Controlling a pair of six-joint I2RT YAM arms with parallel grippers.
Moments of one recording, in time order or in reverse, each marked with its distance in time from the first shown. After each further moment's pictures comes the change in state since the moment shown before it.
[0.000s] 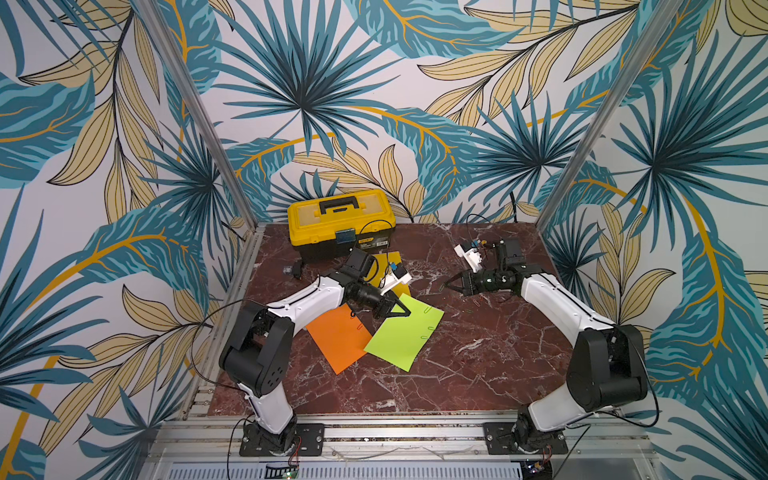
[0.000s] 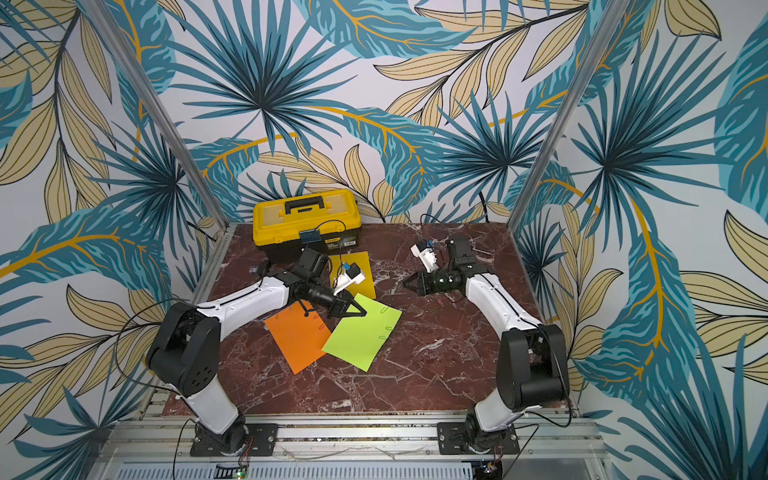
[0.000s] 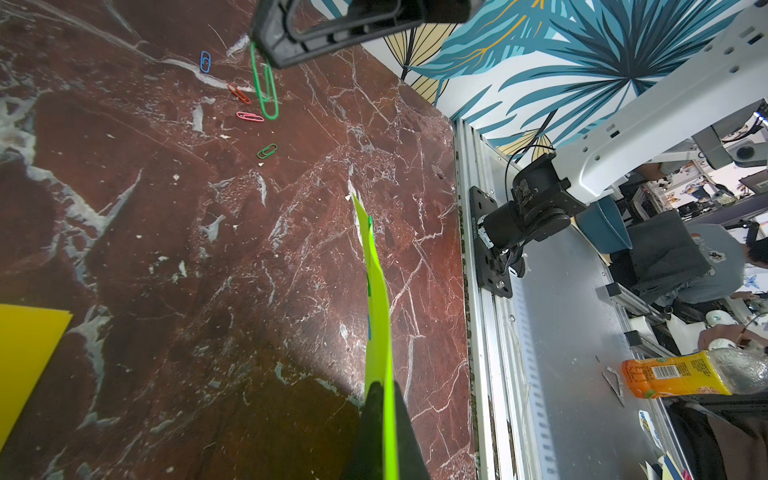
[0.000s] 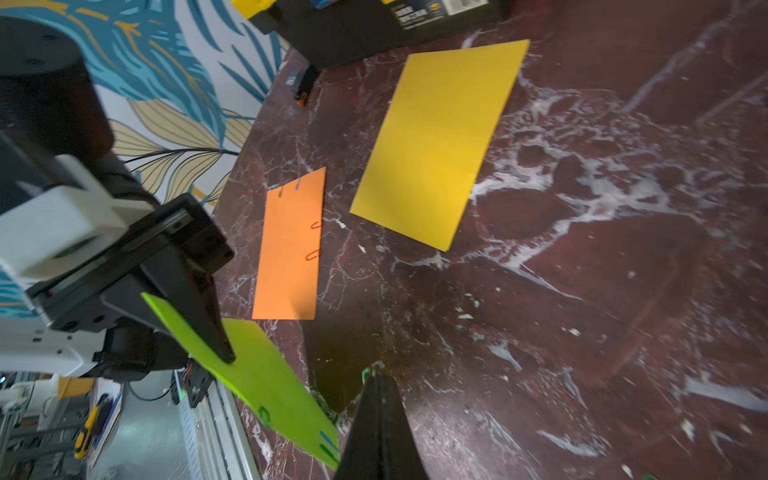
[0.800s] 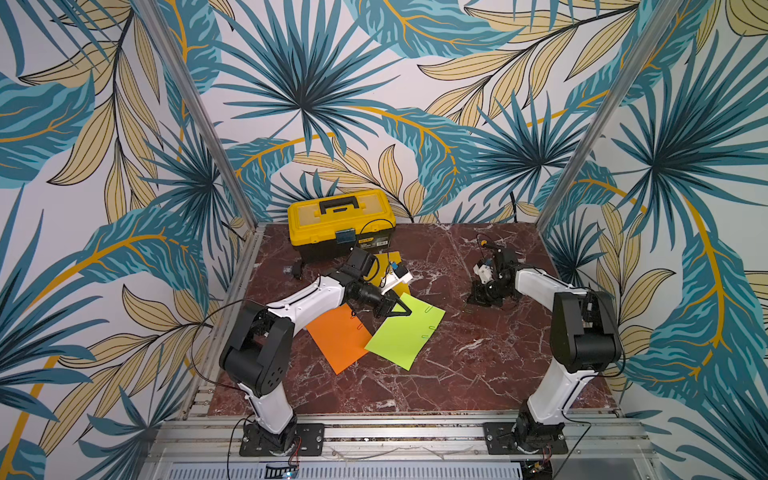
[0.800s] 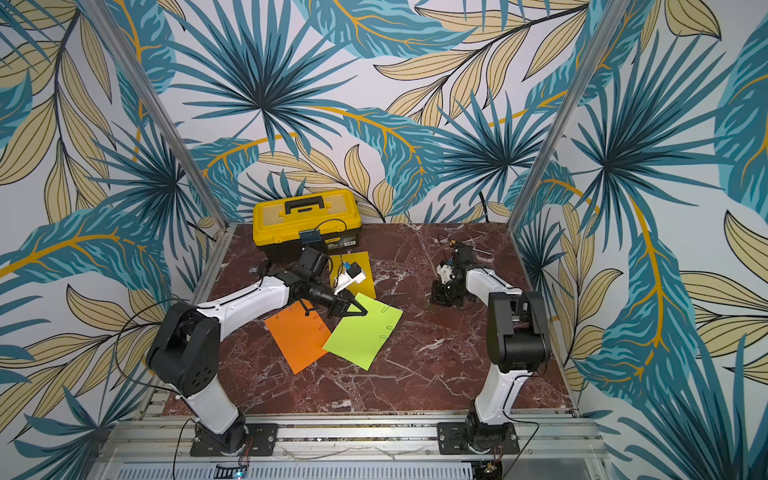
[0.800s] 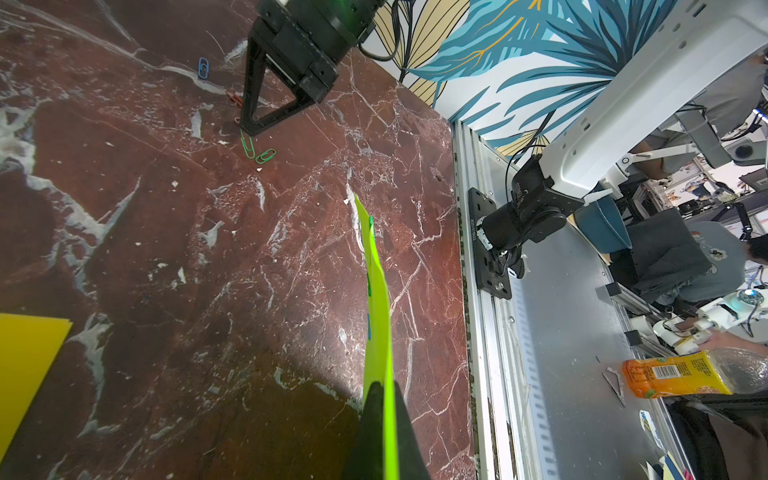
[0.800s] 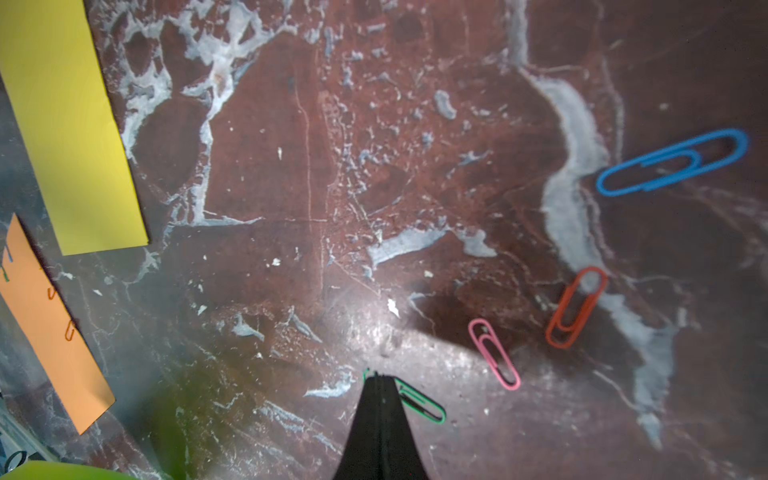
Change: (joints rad) left arm -0.005 0.000 0.010 -0.001 0.000 -0.001; right arm -0.097 0.272 0.033 -0.074 0.362 0.143
